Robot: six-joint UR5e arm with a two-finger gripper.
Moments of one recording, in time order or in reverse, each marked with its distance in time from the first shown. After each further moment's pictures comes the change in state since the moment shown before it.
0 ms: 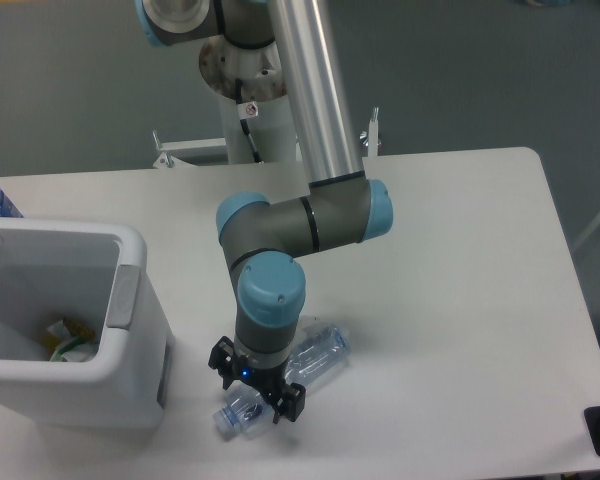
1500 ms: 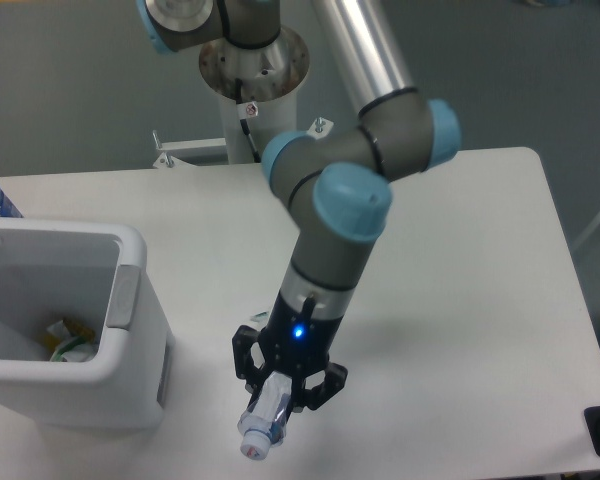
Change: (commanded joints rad) arm 0.175 0.225 0.150 -0.003 -0.484 -0.265
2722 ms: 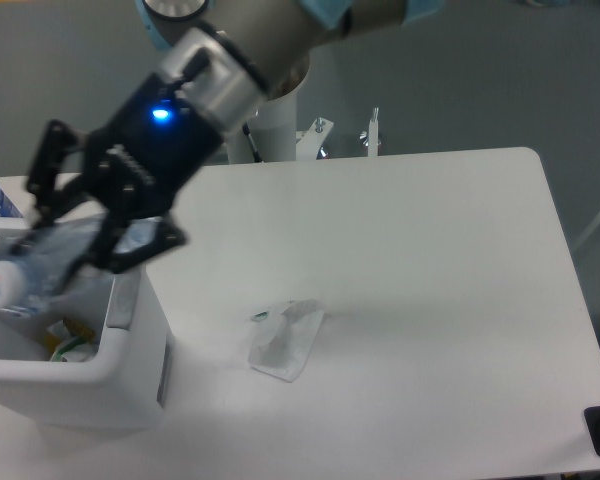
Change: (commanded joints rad) arm -0.179 0.149 0.072 0.008 -0.367 -0.138
